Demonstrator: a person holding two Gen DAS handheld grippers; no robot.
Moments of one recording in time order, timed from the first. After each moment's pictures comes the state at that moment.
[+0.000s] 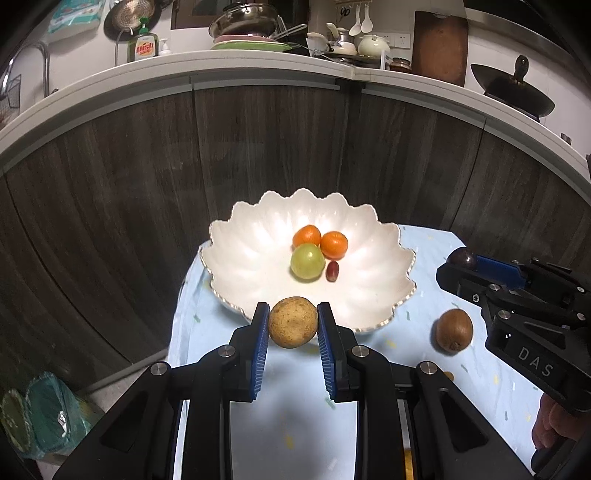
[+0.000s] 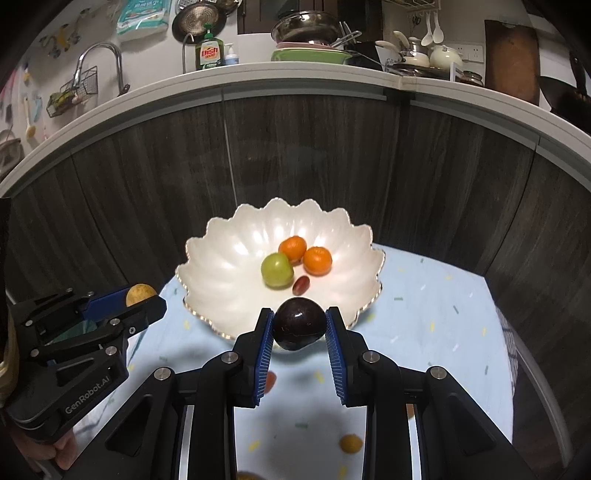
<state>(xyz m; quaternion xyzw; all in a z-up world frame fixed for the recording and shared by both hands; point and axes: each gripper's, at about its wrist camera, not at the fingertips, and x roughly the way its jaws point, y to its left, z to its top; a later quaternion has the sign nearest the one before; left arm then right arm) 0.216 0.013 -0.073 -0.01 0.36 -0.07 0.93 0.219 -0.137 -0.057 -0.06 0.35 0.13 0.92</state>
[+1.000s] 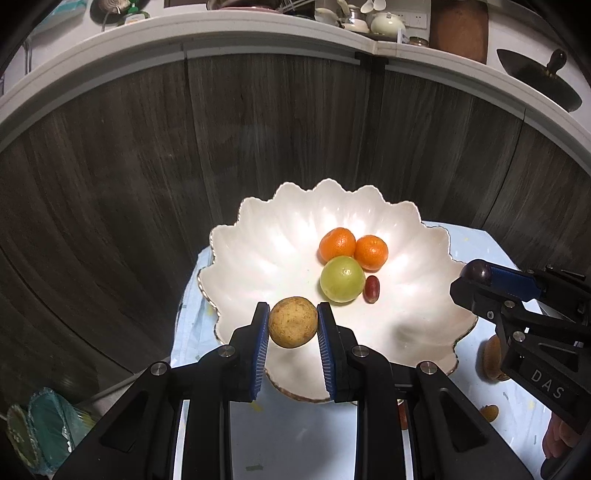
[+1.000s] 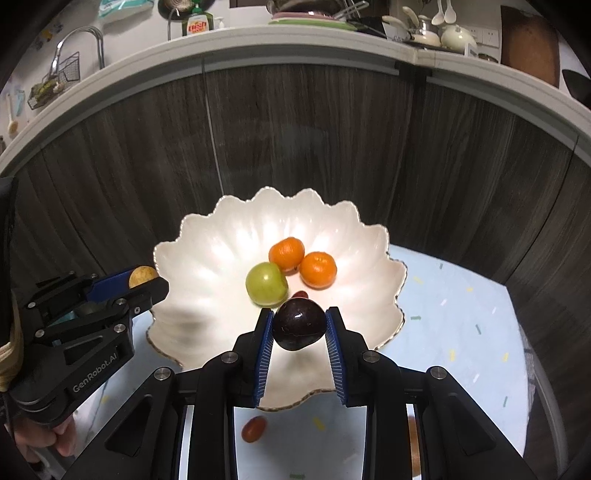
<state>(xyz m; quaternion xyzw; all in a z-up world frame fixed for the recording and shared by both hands) 0.297 0.024 -0.108 -0.01 0.39 -0.07 0.92 0.290 -0.120 -0.089 -0.07 0.40 0.12 0.91</state>
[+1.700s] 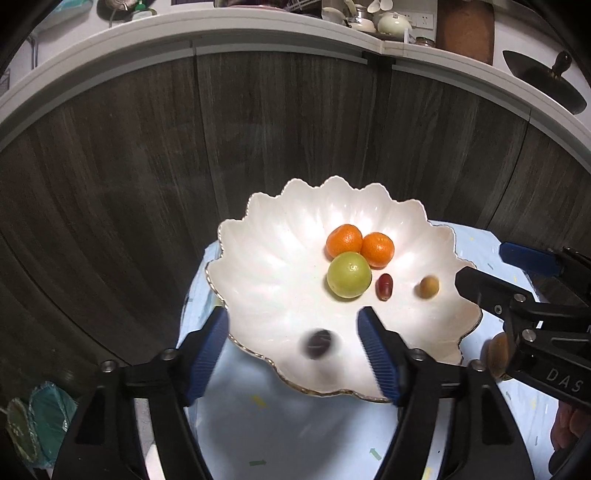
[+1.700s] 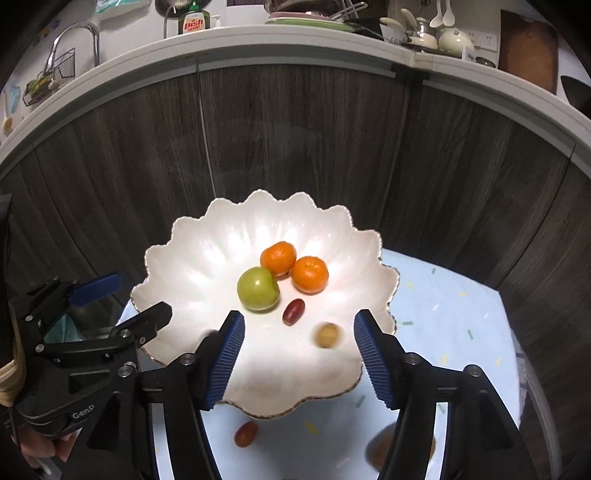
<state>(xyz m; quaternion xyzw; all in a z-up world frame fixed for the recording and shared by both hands) 0.291 0.031 -0.107 -0.01 0.40 -0.05 0.92 0.290 -0.119 -0.077 -0.08 0.39 0.10 0.91</state>
